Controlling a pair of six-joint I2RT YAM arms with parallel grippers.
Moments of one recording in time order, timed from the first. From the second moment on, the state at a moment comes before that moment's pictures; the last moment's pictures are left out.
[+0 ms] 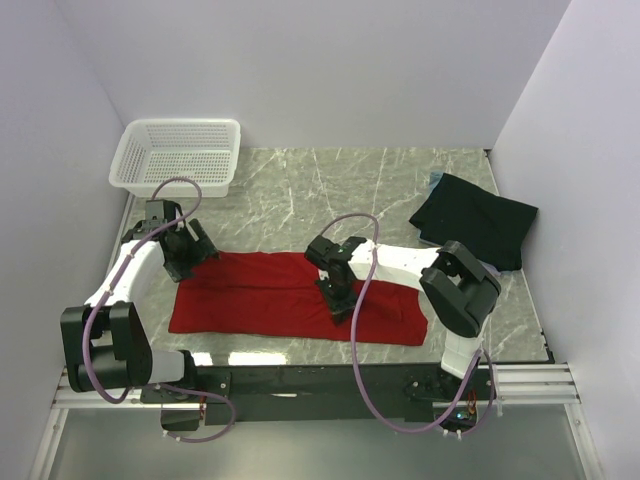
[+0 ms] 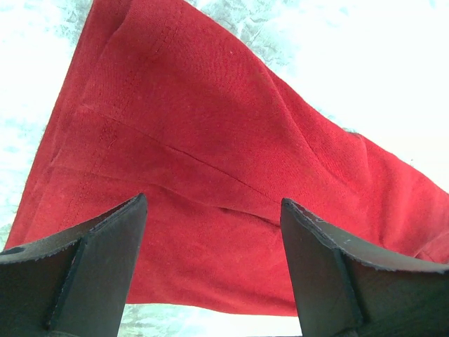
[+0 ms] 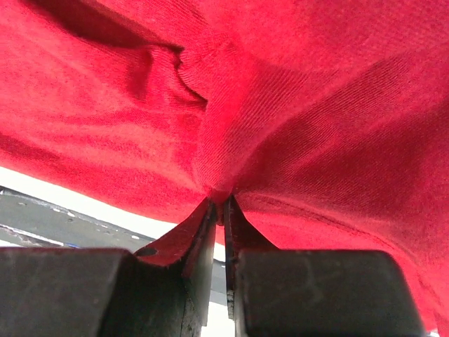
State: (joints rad) left arm 0.09 1.32 0.87 -0.65 0.14 -0.54; right arm 0.88 1.81 1.14 -0.80 -0.15 0.49
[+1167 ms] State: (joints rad) left arm 0.10 1.32 0.83 -0.64 0.19 -0.54; right arm 0.95 1.87 1.33 -0.96 -0.31 0.46
